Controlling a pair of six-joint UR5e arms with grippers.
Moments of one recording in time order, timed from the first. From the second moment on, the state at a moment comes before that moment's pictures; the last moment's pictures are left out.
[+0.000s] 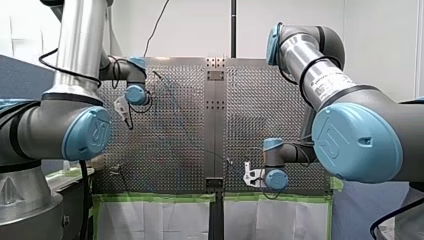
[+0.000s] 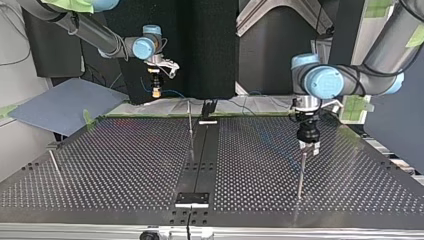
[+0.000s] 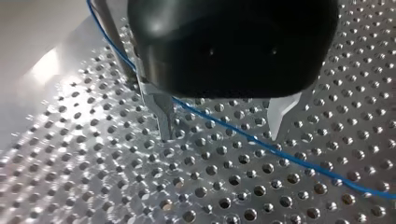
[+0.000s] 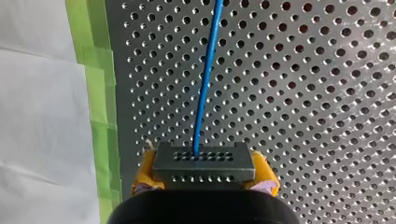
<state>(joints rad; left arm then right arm) -0.01 -1.75 -1.90 -2.59 -1.75 -2.03 2.01 -0.65 1.80 -0.95 1.69 1.54</state>
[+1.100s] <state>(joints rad) -0.01 -1.40 -1.86 -2.90 -1.84 -1.79 2.01 -0.65 1.80 -0.95 1.68 1.54</state>
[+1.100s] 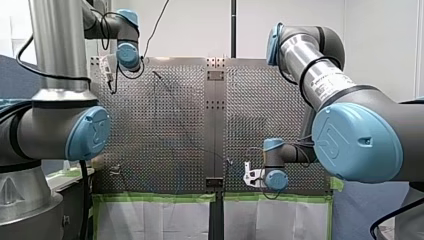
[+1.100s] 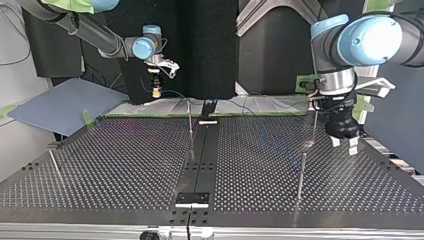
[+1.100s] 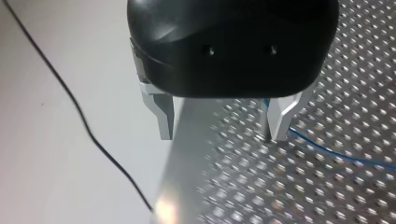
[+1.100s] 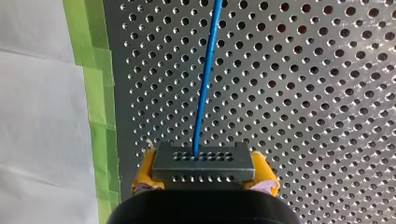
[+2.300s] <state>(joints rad) -0.05 -1.37 -1.80 -3.26 -1.72 -1.67 2.01 -0.65 1.80 -0.94 1.68 1.55</state>
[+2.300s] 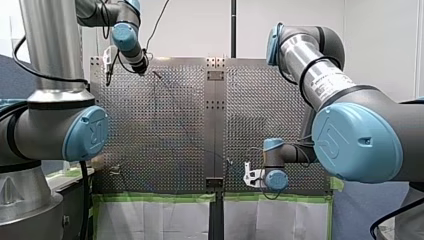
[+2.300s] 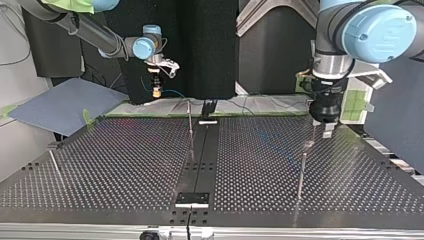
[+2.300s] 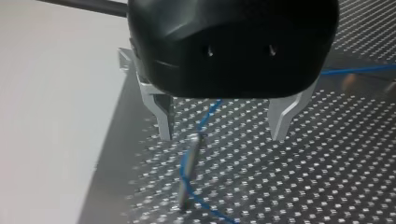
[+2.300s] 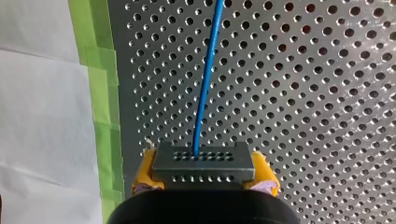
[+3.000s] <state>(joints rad) -0.06 -1.37 -1.70 -3.31 -1.73 -1.70 2.02 -0.65 1.80 -0.93 1.68 1.56</state>
